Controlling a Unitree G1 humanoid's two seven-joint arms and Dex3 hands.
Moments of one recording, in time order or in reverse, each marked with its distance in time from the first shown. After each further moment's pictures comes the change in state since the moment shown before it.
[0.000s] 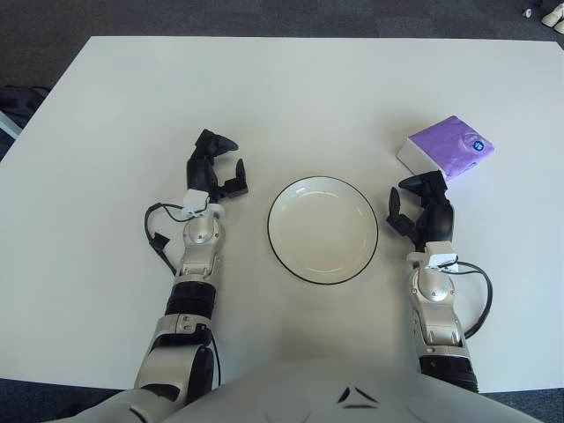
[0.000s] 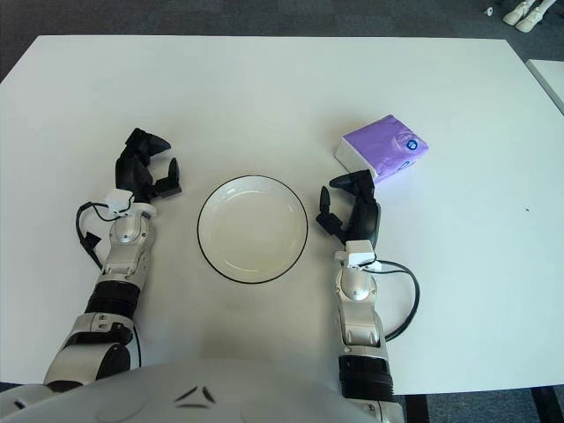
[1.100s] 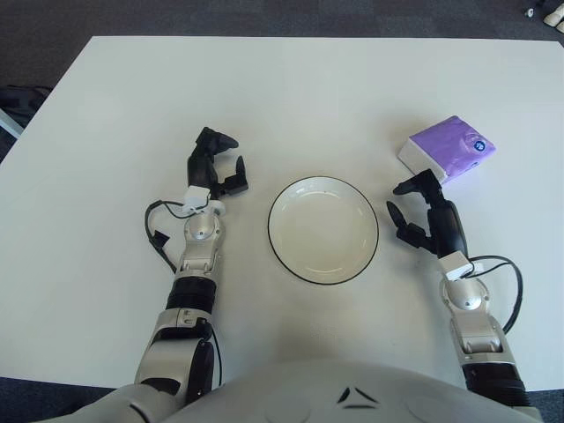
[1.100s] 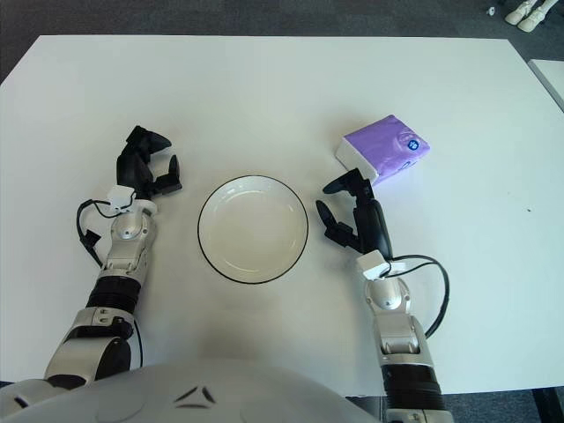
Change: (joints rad) left arm -0.030 0.002 0.001 0.040 0.008 -0.010 0.010; right arm 0.000 -0.339 -0.027 0.001 -0.065 -0.265 0.203
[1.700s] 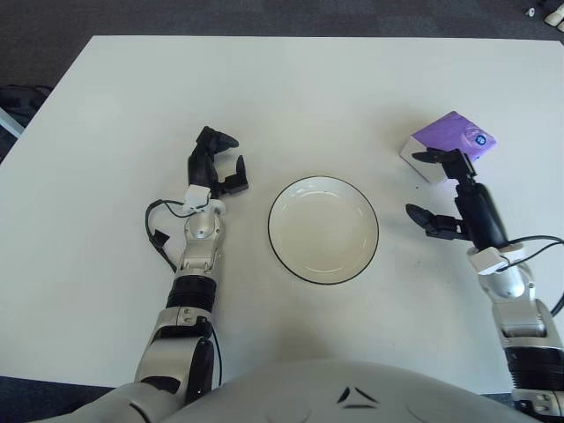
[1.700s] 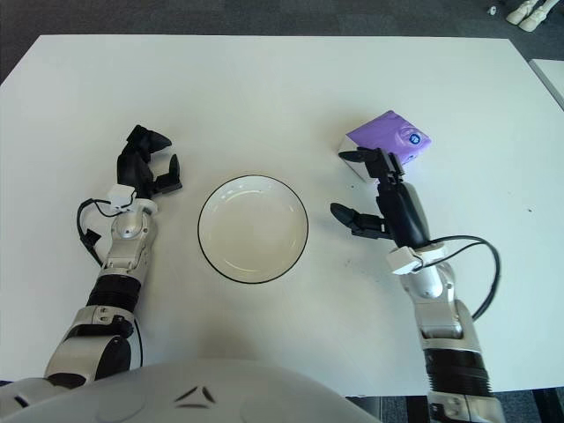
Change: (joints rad) left arm -0.007 -0.003 -0.002 0.007 0.003 -0.001 0.007; right arm -0.019 -0.194 -0.122 -0.093 -0.039 -0.067 0.074
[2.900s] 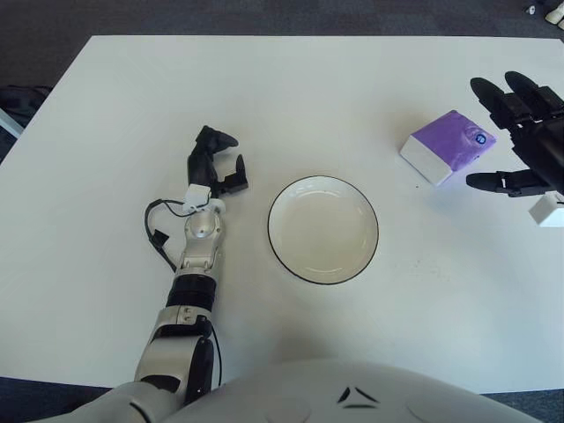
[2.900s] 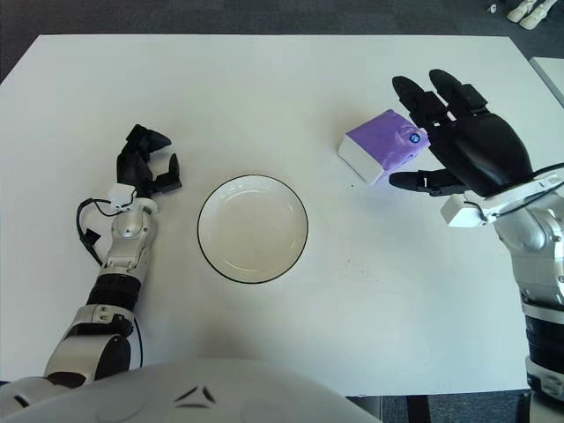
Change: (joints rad) left arm -0.004 -0.003 -0.003 0.006 0.002 -0.002 0.007; right arm -0.172 -0.399 -0.133 -0.081 -0.262 0.204 0.223
